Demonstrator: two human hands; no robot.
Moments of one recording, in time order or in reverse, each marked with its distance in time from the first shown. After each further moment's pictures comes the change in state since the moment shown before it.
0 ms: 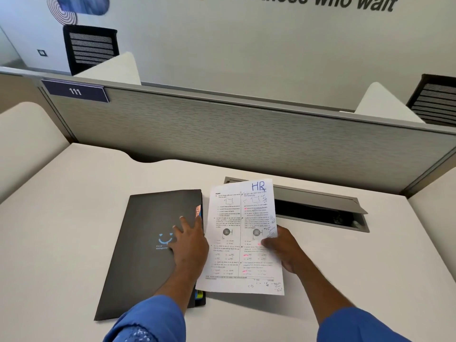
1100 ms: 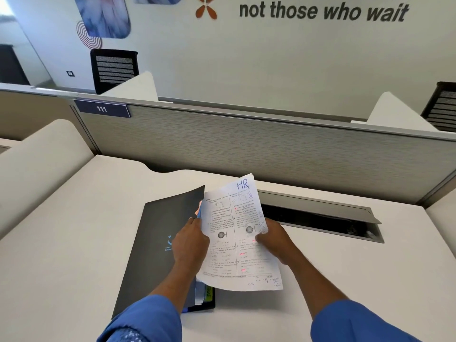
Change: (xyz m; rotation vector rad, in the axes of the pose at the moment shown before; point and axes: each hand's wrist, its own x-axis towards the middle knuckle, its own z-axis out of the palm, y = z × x) left_hand -0.013 -0.012 -0.063 -0.245 0.200 0.003; right_hand 0.003 -0.042 0.051 -0.516 0.035 -0.129
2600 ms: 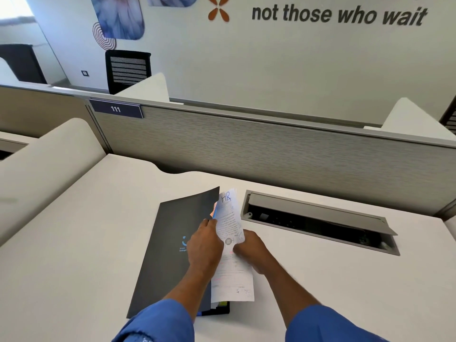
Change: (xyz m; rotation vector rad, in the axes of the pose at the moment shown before) left_hand -0.004 0.013 -0.005 -0.014 -0.007 0.052; right_hand 0.017 -0.019 0.079 -0.013 -0.087 0.072
